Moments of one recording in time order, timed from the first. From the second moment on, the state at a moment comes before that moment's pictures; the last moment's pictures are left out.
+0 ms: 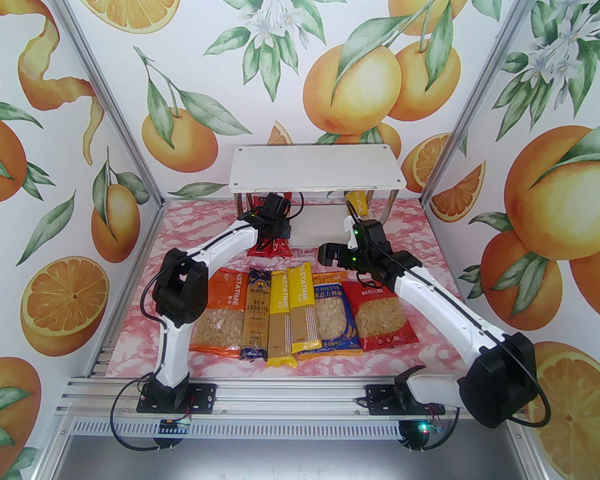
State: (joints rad) left arm -0.55 2.11 1.78 -0.51 -0.18 -0.39; right arm 0.40 1.34 1.07 -0.52 -0.11 0.43
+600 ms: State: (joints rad) left arm -0.52 2.19 1.87 -0.56 -0.21 -0.39; right arm 0.38 1.35 1.07 -0.52 -0.12 0.42
